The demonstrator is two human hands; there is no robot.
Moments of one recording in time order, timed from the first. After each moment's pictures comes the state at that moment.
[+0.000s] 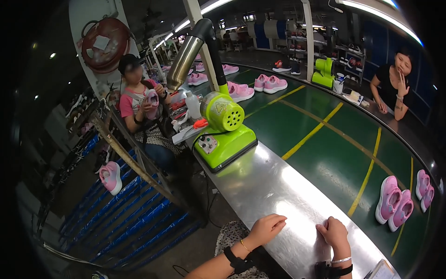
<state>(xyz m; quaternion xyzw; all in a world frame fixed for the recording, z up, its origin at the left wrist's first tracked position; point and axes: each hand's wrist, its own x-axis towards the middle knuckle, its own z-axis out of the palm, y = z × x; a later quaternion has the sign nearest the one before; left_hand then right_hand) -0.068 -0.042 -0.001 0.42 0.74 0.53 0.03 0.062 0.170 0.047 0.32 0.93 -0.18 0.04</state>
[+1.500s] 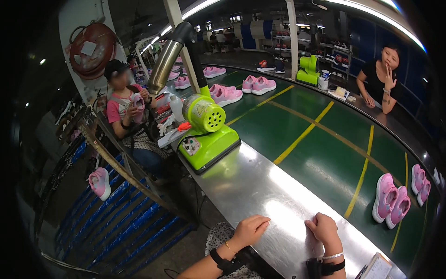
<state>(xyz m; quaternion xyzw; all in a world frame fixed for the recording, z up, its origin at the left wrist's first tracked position) -0.065 -0.045 0.000 0.45 0.74 0.50 -0.04 0.066 0.176 0.046 0.33 0.92 -0.21 0.03</state>
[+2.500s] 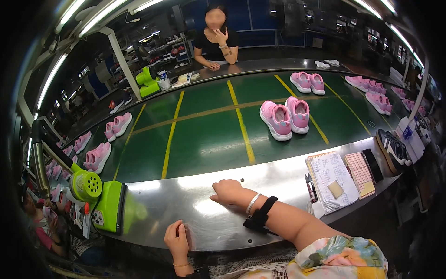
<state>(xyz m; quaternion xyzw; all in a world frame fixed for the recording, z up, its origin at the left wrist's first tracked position) -0.076 -0.041 -0.011 0.45 0.74 0.51 -0.01 0.061 0.172 0.036 0.32 0.92 -0.21 0.02</state>
